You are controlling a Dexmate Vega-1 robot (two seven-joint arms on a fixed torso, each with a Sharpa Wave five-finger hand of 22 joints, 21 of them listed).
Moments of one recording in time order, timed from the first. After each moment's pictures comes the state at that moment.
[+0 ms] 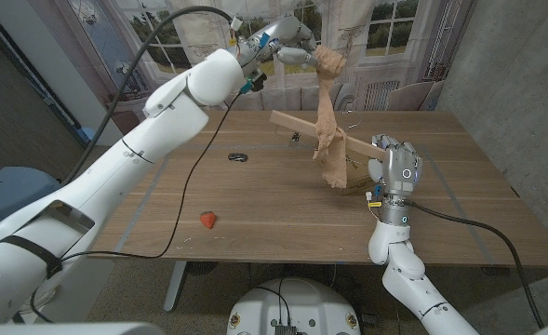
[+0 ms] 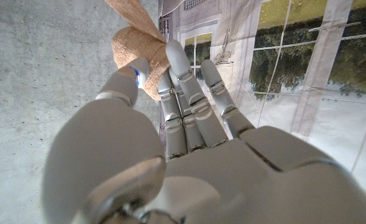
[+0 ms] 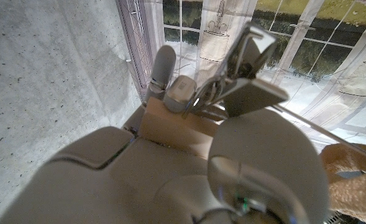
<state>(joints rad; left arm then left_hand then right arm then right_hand) 0.45 0.65 0.57 -2.08 0.23 0.29 -0.17 0.98 0.01 0.45 -0.25 0.63 0.86 0.10 0.71 0.44 0.81 0.05 0.74 0.80 1.07 -0.18 0.45 0.71 0.38 0.01 1.15 0.19 -1.22 -0.26 -0.27 -1.60 -1.10 -0.23 -1.12 0.82 0.13 0.48 0.13 0.25 0.78 -0.07 0.71 0.55 0.91 -0.17 1.55 1.23 1.08 -0.19 1.57 1.24 0.68 -0.06 1.56 0.31</state>
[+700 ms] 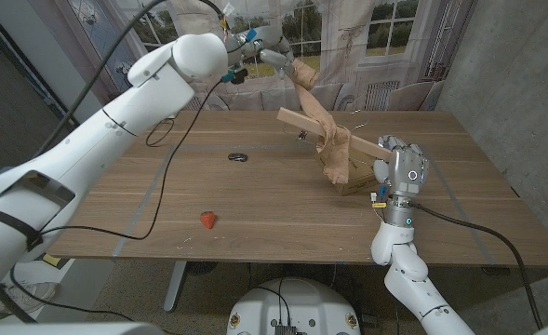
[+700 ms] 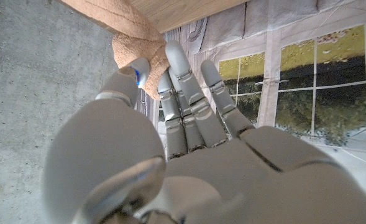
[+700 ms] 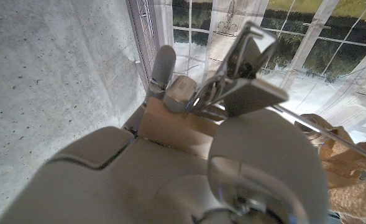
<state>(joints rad) 0.29 0.75 0.63 -2.02 0.14 0.45 -0.38 0.98 0.01 0.45 -0.25 0.63 0.86 0.10 0.71 0.44 0.81 0.05 0.74 0.82 1.07 -0.18 0.45 0.72 0.37 0.01 1.15 0.19 -1.24 -0.20 -0.18 -1.60 -1.13 -0.18 -1.12 0.82 0.13 0.48 0.13 0.25 0.78 -0.07 0.71 0.54 0.91 -0.17 1.55 1.23 1.08 -0.19 1.57 1.24 0.68 -0.06 1.56 0.31</state>
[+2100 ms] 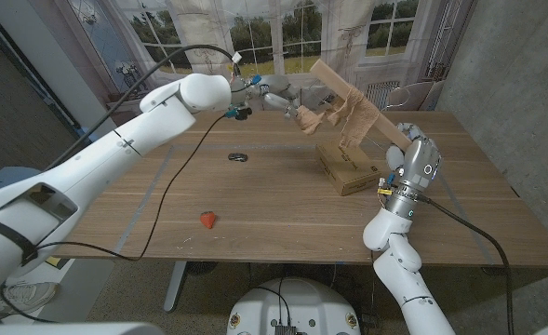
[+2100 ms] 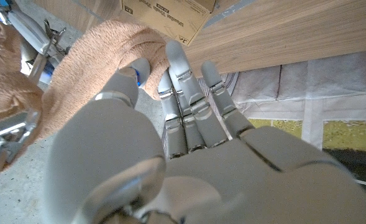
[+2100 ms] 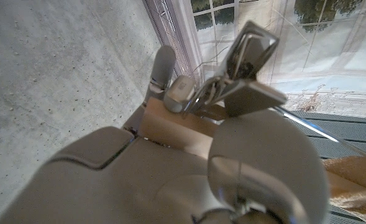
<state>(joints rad) 0.36 0.76 0.70 -1.86 0.03 0.15 -0.44 0.98 0.01 0.46 -0.25 0.63 0.86 0.10 0.70 0.44 0.81 0.05 0.73 0.82 1.07 -0.18 0.45 0.73 0.36 0.01 1.18 0.19 -1.21 0.01 -0.05 -1.62 -1.06 0.01 -1.12 0.82 0.13 0.48 0.12 0.25 0.77 -0.07 0.72 0.54 0.91 -0.17 1.55 1.23 1.08 -0.19 1.57 1.24 0.68 -0.07 1.56 0.29</state>
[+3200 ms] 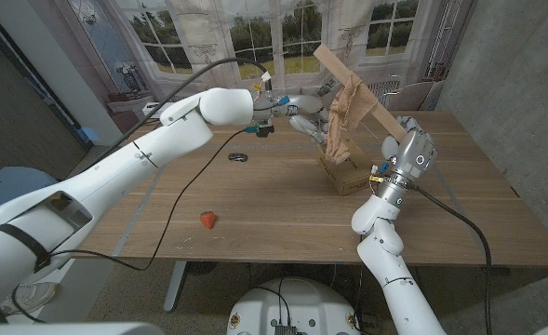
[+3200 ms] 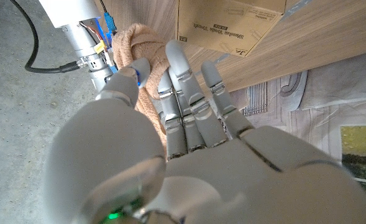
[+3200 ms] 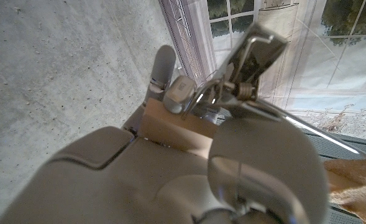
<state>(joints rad) 0.38 0.71 0.75 -1.91 0.14 -0.03 -0.53 0.98 0.01 0.46 -0.25 0.62 0.87 0.10 0.70 0.44 0.81 0.05 0.72 0.81 1.07 -0.18 0.44 0.74 0.36 0.02 1.19 0.19 -1.13 0.04 -0.11 -1.58 -1.05 -0.17 -1.12 0.82 0.13 0.50 0.11 0.24 0.77 -0.07 0.73 0.51 0.91 -0.17 1.55 1.23 1.09 -0.20 1.57 1.24 0.69 -0.07 1.56 0.29</state>
